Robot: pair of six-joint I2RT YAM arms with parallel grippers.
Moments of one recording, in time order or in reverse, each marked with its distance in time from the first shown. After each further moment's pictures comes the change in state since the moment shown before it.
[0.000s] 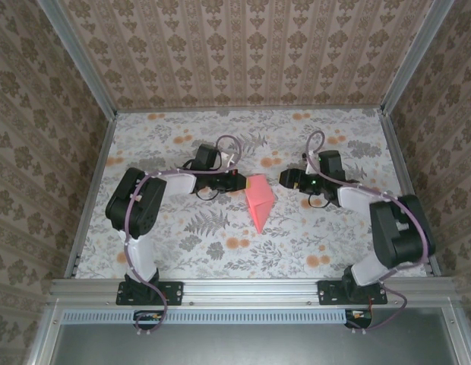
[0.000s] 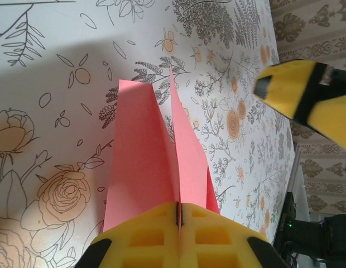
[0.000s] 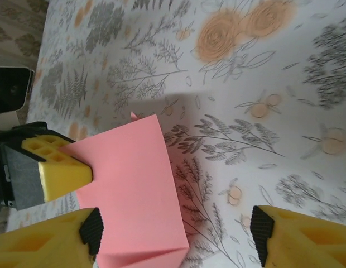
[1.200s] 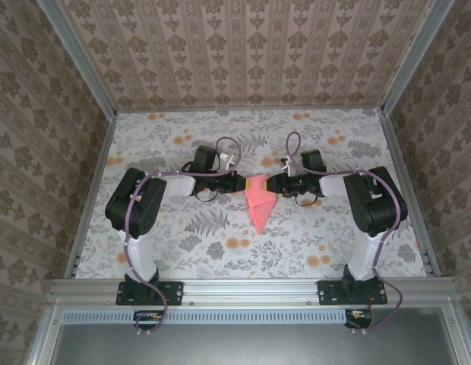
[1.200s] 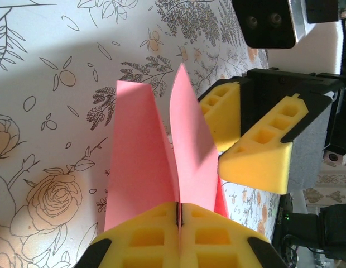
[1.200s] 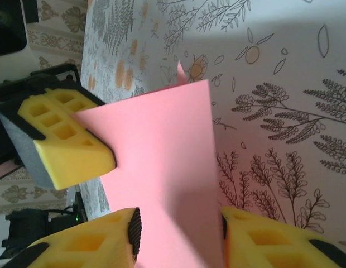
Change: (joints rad) left arm 0.006 0.000 -0.031 0.070 0.038 0.012; right arm 0.063 0.272 0.134 0.037 -0.308 -0.015
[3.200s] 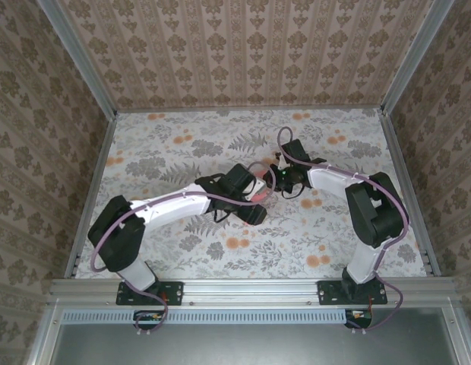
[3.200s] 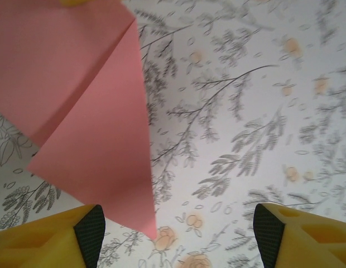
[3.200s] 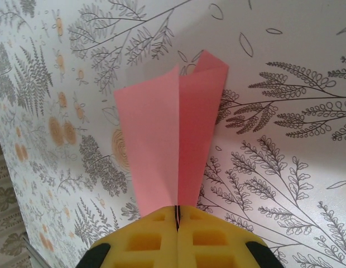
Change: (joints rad) left arm -0.424 -0.266 0.111 -0.680 -0.706 0.275; right arm 0.161 -0.075 0.210 -0.416 0.482 0.306
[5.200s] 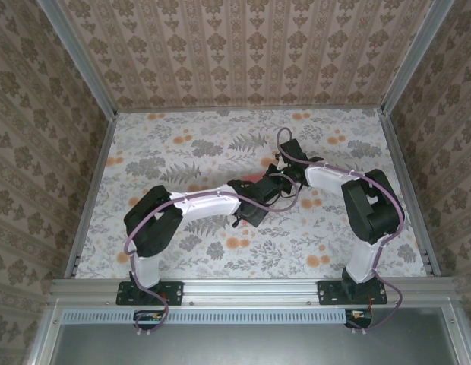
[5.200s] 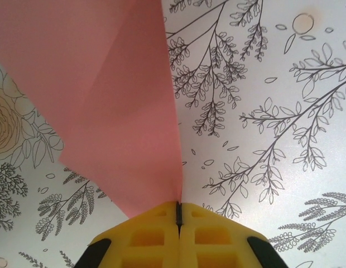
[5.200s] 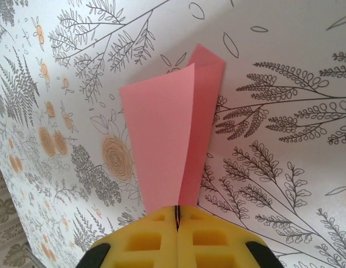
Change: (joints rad) left arm -0.104 0.234 0.169 -0.136 -0.329 -0.045; right arm 0.009 0.038 0.034 -0.023 0.011 0.039
